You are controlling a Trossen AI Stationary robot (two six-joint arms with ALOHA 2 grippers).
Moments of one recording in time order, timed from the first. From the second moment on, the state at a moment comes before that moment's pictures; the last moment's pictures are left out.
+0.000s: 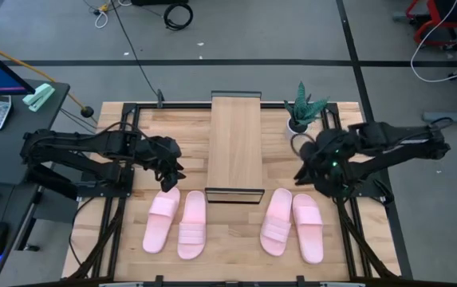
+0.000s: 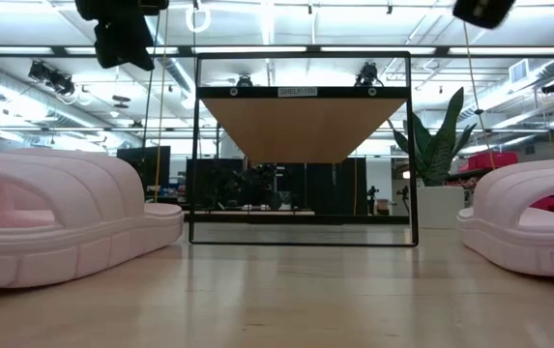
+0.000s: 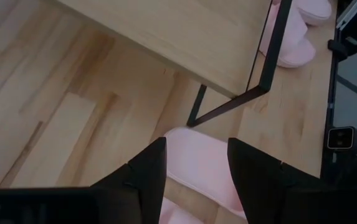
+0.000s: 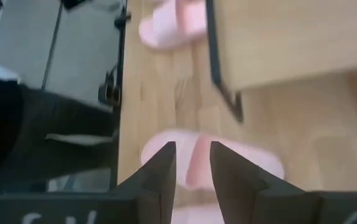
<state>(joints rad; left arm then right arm) -0.05 1.06 1.00 -0.78 0.00 -0.51 0.13 0.97 1.14 -0.96 -0.26 0.45</state>
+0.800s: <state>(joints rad) -0.05 1.06 1.00 -1.09 0.19 -0.49 0.21 0.94 1.00 -0.85 -0.22 0.55</state>
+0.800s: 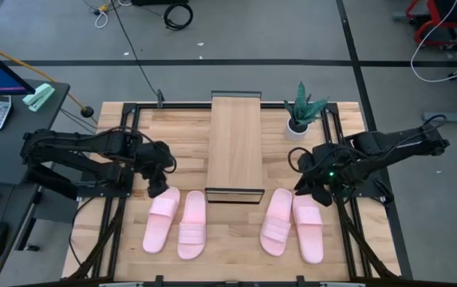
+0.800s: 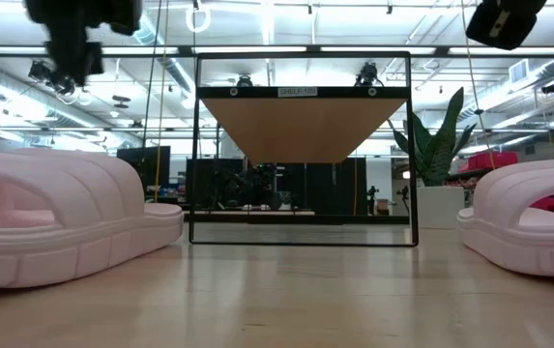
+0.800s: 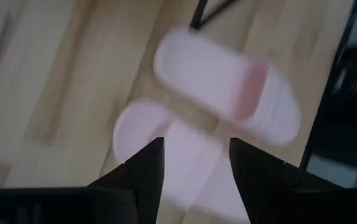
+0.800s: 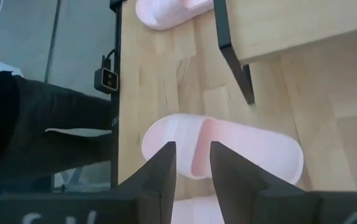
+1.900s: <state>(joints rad) 0.15 1.08 0.54 -0.66 0.45 -0.27 0.21 0.94 1.00 -0.68 -0.20 0.52</state>
